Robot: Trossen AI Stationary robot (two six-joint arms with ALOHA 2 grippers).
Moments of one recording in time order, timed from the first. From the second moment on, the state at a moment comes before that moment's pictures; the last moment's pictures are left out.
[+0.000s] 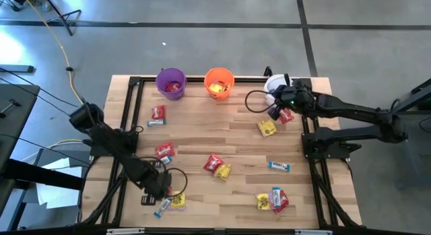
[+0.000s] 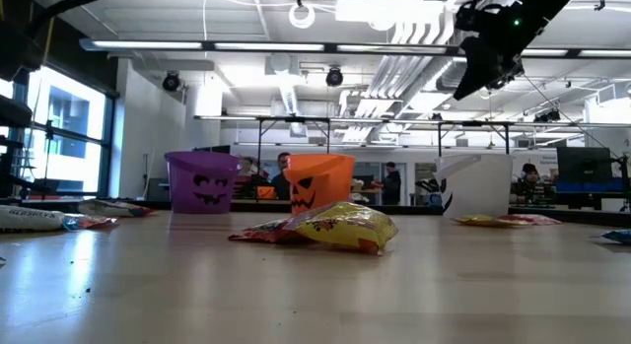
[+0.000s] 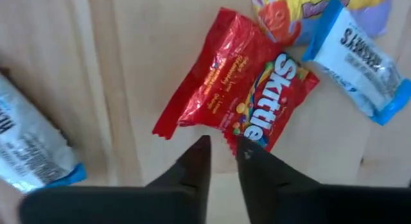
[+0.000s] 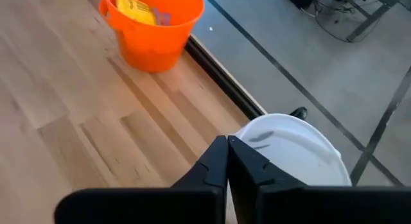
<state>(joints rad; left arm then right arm) -0.76 1.56 0.86 -0.76 0.08 -0.75 -0.31 0.92 0.82 -0.65 0.50 0.07</state>
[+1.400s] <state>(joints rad) -0.61 1.60 0.99 -0.92 -0.24 -0.60 -0.15 0.92 0.82 -0.65 0.55 0.15</state>
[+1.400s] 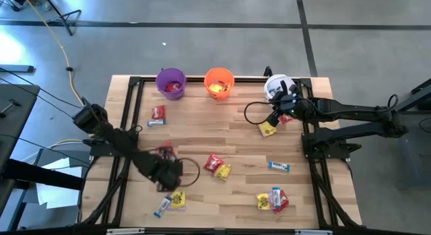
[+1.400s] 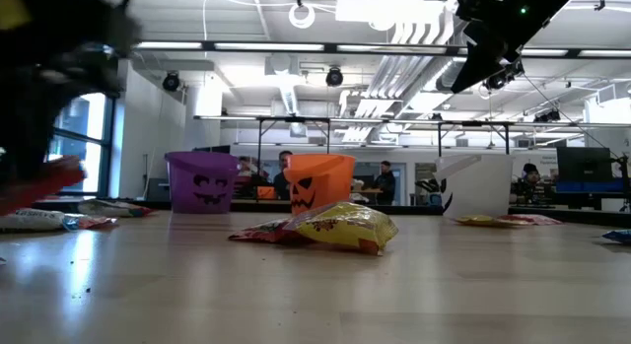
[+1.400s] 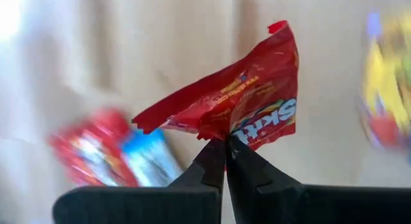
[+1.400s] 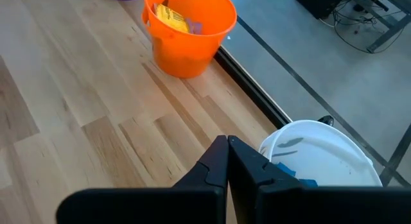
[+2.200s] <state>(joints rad) 0.47 1.30 1.00 -0.67 -0.42 0.08 -0.16 0.97 0.82 -0.56 0.43 0.06</state>
